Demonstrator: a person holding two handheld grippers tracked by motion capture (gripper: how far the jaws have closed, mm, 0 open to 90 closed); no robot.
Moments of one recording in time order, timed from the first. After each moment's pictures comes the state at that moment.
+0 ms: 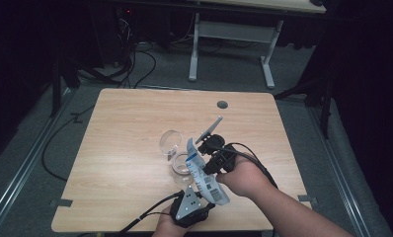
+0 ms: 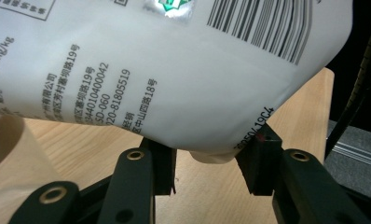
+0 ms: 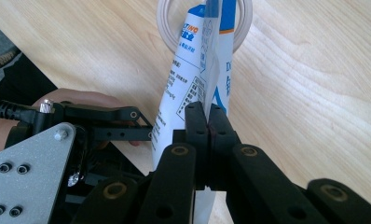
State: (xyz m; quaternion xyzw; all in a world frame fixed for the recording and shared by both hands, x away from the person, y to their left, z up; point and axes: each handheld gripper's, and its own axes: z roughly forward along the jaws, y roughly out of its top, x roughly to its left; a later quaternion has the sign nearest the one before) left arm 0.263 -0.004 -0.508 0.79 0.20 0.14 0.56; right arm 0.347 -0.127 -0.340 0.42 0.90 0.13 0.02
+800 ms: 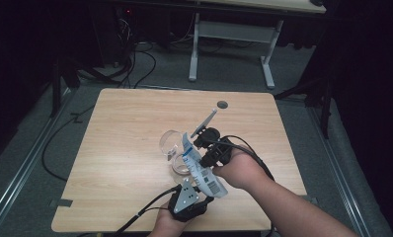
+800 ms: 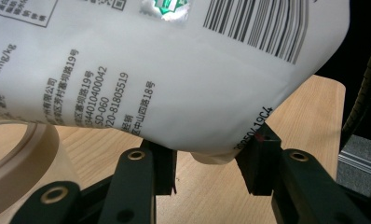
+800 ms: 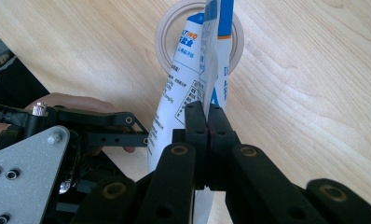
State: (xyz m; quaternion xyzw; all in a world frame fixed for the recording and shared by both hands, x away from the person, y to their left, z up) left arm 0.273 -0.001 -0.497 0.78 0.22 0.15 0.57; right arm 0.359 -0.117 -0.331 0.39 0.91 0.13 0.04
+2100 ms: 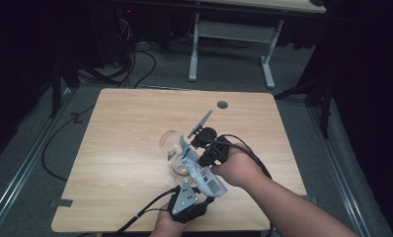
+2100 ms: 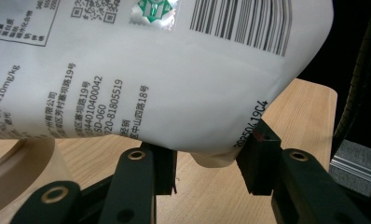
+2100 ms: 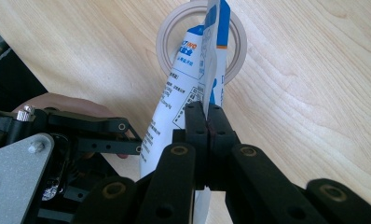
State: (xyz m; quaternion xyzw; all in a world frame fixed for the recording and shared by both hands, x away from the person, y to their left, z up) left arm 0.269 0.001 -0.496 0.77 0.22 0.14 0.58; right arm 0.363 -0.113 -0.333 0.37 0.92 0.12 0.04
